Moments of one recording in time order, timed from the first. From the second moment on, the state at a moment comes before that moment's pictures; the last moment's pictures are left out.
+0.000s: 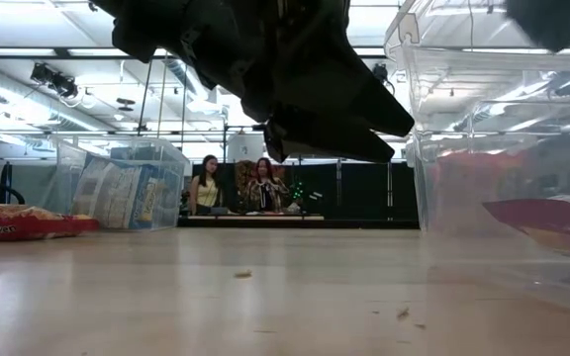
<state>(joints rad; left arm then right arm) -0.36 1.98 1.14 0.31 -0.14 -0.37 0.68 1.86 1.40 -1.14 -0.11 1.72</state>
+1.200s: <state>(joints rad) -0.35 1.98 1.14 0.33 -0.15 -0.35 0.63 1.88 1.35 -0.93 -0.15 2.01</state>
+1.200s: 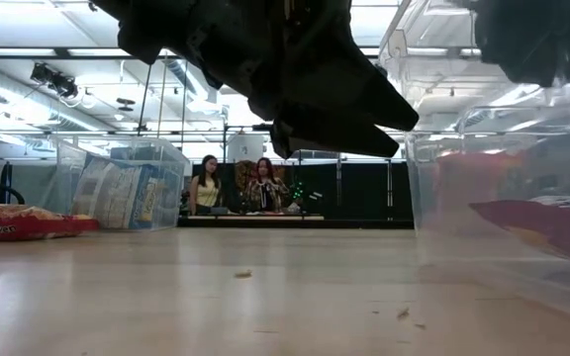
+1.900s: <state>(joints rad) -0.35 1.98 1.14 0.34 -0.13 -0.30 0.62 1.88 1.36 -0.96 -0.12 1.29</state>
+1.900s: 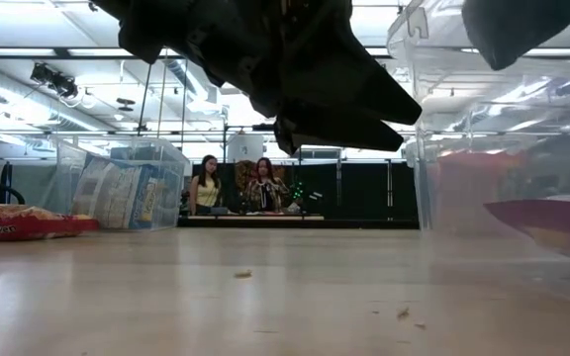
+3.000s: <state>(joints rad) -0.35 1.98 1.14 0.35 -0.13 -0.31 0.59 1.90 1.34 -0.98 -0.05 1.58</state>
